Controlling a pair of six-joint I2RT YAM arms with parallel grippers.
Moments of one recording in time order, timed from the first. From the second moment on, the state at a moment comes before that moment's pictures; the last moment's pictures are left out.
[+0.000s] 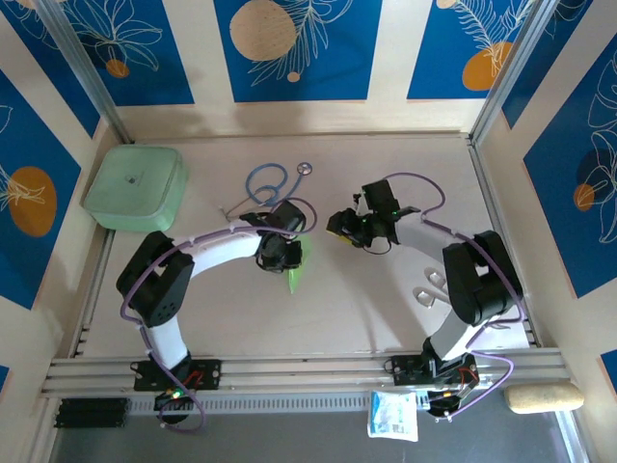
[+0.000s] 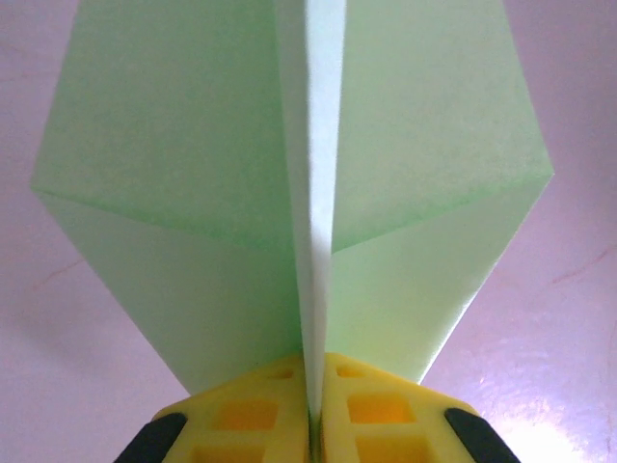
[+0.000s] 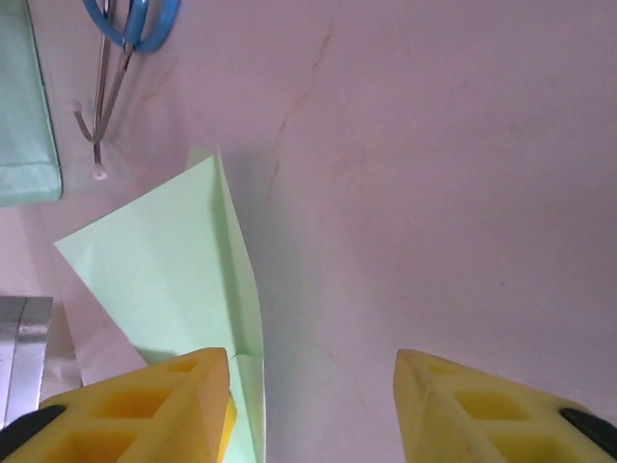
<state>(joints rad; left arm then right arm) -0.74 1.78 1.19 -0.67 0.10 -0.70 0.38 1.64 0.96 -0.26 -0.46 0.77</state>
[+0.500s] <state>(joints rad) -0.76 1.88 1.26 -0.78 0.07 -0.60 0.38 1.61 0.92 -0.28 -0.39 0.77</state>
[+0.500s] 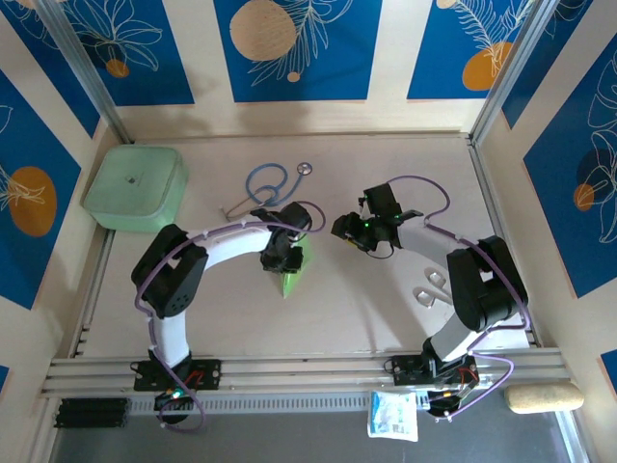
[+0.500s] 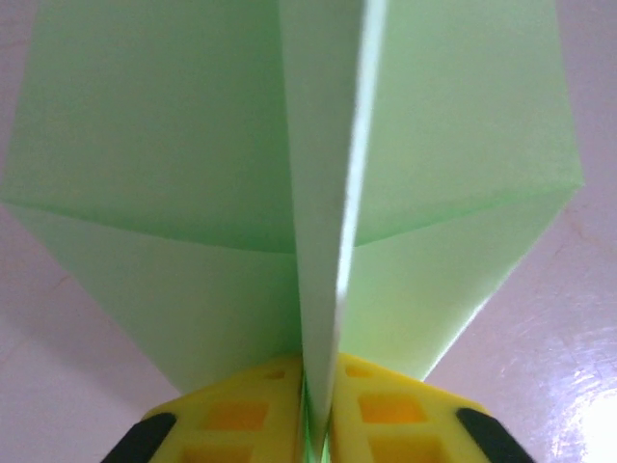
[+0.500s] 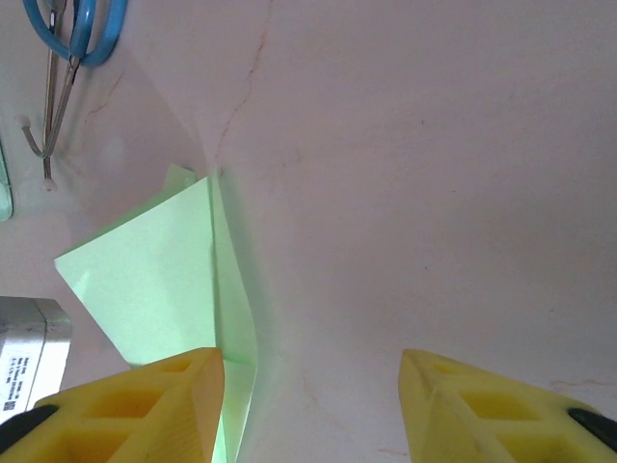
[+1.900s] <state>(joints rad) -0.73 2.17 1.77 -0.82 -0.08 -0.58 0.24 1.42 0.89 -0.32 -0.31 0.63</state>
